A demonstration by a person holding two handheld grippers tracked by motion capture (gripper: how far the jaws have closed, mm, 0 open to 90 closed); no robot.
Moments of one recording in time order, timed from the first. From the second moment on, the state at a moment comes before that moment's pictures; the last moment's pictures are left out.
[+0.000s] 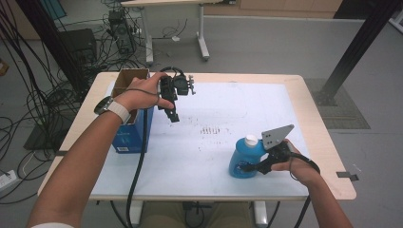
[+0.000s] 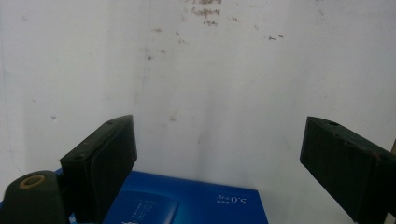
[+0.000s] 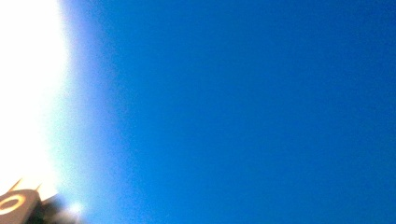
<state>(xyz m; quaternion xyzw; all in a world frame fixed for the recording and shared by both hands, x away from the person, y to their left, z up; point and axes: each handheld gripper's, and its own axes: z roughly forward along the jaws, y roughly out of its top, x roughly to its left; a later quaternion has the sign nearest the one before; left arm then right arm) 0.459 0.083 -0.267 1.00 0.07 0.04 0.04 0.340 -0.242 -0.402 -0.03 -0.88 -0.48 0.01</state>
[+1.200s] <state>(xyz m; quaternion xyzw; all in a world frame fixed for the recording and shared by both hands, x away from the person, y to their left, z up) 0.460 0.084 -0.267 1.00 0.07 0.04 0.04 0.340 -0.242 -0.402 -0.03 -0.88 -0.48 0.01</state>
